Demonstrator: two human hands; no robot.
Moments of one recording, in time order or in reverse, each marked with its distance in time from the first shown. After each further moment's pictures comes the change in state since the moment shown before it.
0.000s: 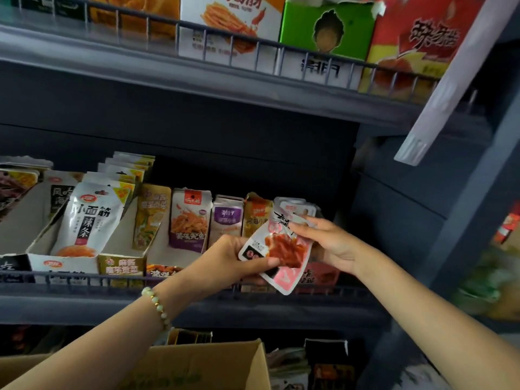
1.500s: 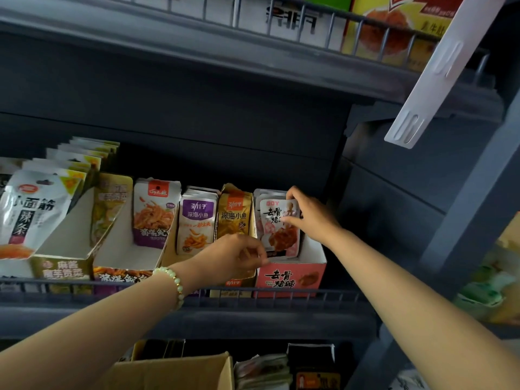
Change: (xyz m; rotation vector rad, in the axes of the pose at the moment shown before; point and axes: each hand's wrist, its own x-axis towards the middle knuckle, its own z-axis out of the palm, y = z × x) left_hand 0.098 -0.056 0.015 0.695 -0.056 0.178; right_hand 0.087 0.022 -0.087 -1.255 0.266 -0.433
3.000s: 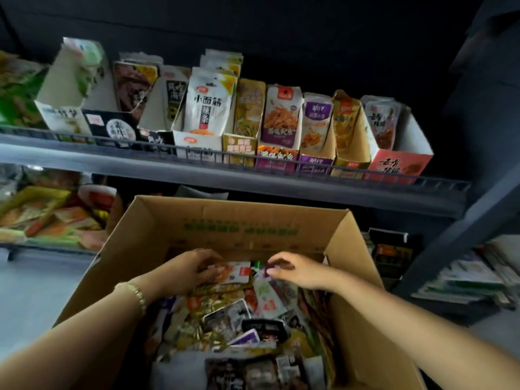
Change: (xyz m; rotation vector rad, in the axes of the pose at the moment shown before) left_hand -0.373 -0.101 -0.006 0.034 -0.209 -0.599; right_hand -0.227 -0.250 0.177 0.386 -0.890 0.227
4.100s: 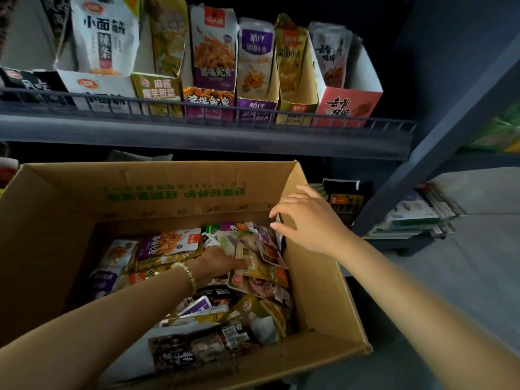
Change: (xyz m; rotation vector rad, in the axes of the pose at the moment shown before) left_hand 0.074 0.090 0.128 -0.648 -0.241 -0.401; right_hand -0.071 0.047 -0.041 -0.633 0.496 -0.138
